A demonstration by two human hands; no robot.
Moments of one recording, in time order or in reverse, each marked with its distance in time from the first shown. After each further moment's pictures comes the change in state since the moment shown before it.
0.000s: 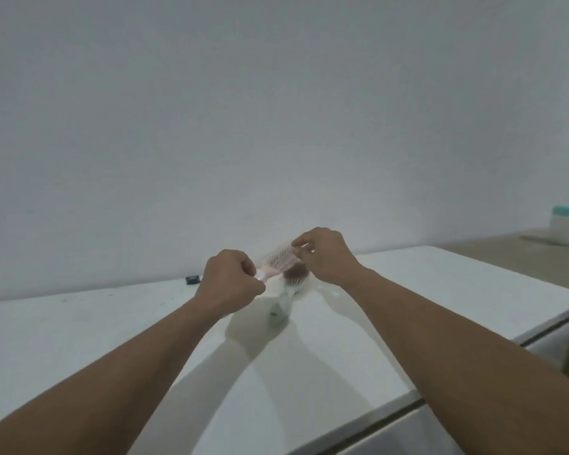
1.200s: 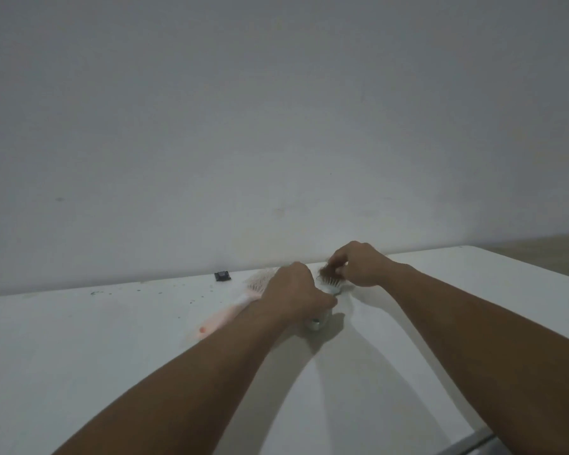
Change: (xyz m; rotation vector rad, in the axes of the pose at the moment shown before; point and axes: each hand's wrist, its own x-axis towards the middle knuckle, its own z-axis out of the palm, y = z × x) left_hand 0.023 -0.004 0.046 0.192 -0.226 0.021; right_hand 0.041 0.038 0.031 -0.334 -0.334 0.059
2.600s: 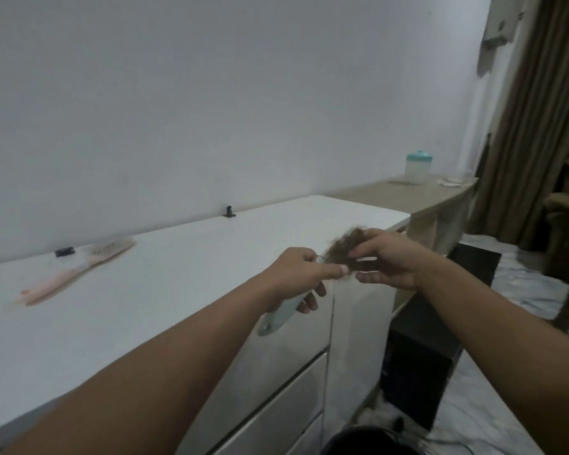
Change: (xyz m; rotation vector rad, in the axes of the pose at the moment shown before) left_hand -0.138 0.179 0.114 -0.557 -0.612 0.208; right_hand -0.317 0.147 -0.076 1.200 0.198 0.544
